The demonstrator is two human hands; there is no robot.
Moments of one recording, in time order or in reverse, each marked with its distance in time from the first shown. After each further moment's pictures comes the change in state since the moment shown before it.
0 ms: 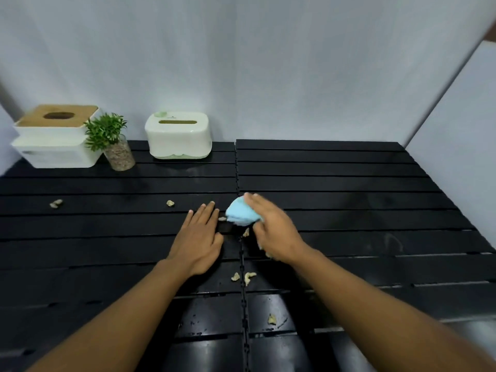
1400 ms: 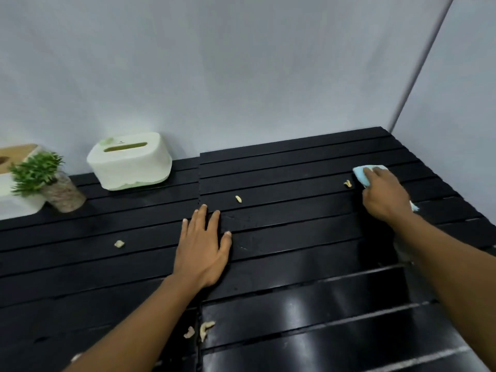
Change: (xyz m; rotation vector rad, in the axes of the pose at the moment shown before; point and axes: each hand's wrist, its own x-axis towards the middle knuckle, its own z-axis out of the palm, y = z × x) left_hand 0.077 0.072 0.025 -0.018 0.113 -0.063; right_hand -0.006 0.245 -0.172 -0.483 0.266 0.584
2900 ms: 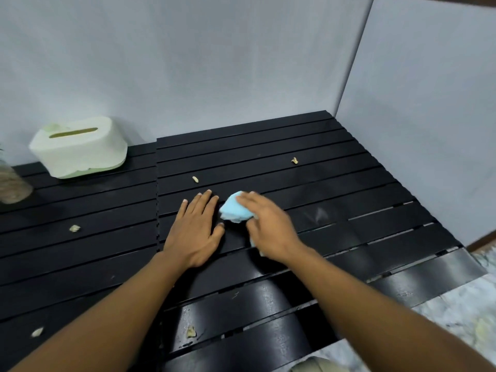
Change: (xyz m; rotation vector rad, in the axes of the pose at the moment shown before) left_hand -0.019 0.053 0.010 0.005 -0.094 0.299; right_hand -0.161 -0.110 0.001 0.473 -0.130 -0.343
